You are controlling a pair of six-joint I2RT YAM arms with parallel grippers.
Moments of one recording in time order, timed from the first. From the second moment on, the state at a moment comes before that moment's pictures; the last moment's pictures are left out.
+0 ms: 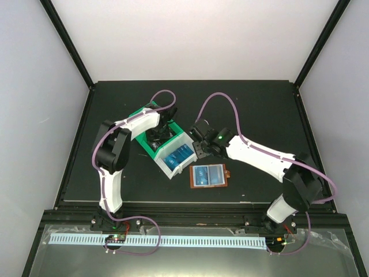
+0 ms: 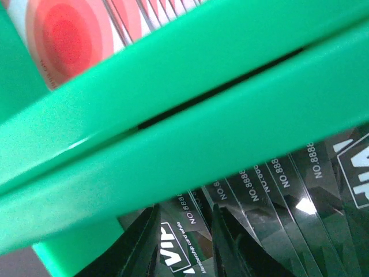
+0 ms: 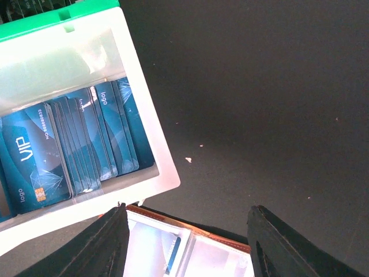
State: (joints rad) left arm -0.46 2.04 1.50 -0.95 -0.29 -0.73; right arm 0.86 1.58 1.22 -0.73 0.28 0.40
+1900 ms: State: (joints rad) left arm -0.39 1.81 1.28 -0.92 -0.23 -0.70; right arm 0.82 1.63 1.23 -0.72 0.16 0.41
